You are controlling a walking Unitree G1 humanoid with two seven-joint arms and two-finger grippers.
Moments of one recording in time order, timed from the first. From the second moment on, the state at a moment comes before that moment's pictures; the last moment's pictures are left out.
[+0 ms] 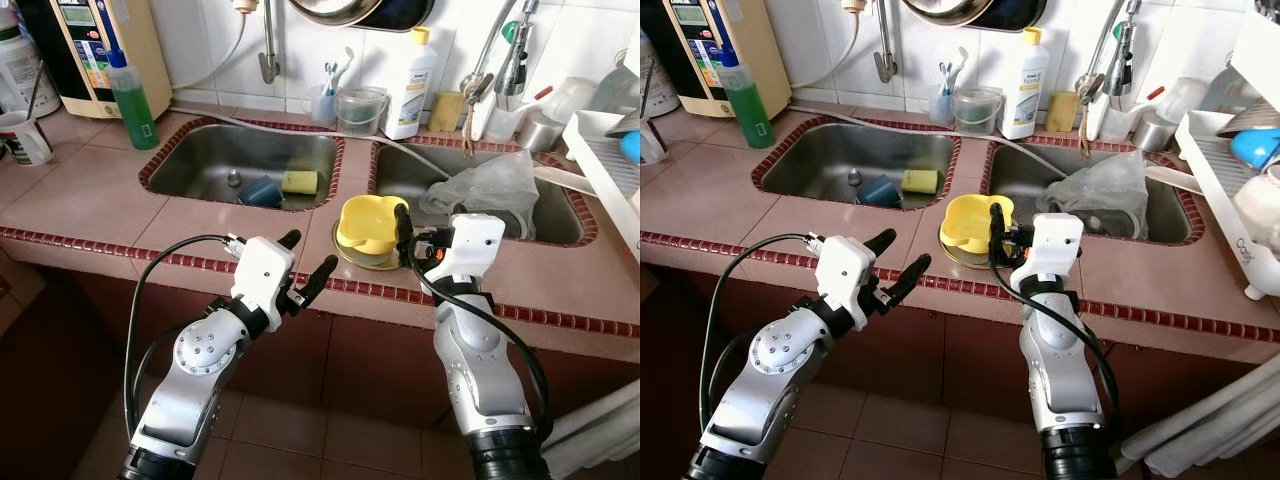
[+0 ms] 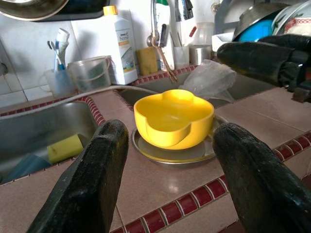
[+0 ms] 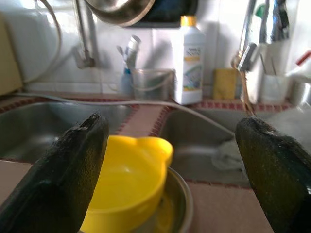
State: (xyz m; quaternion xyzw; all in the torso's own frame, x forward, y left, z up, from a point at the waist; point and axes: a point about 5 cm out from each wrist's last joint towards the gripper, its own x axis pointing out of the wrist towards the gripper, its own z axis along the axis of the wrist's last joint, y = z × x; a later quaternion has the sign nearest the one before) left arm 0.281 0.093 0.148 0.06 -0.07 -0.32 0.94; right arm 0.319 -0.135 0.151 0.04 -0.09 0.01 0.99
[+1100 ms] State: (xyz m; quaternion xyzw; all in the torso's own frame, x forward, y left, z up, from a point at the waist) left arm 0.276 0.077 0.149 0.07 -0.06 -0.35 0.93; right arm 0.378 -0.127 0.155 0.14 0.05 -0.01 0.99
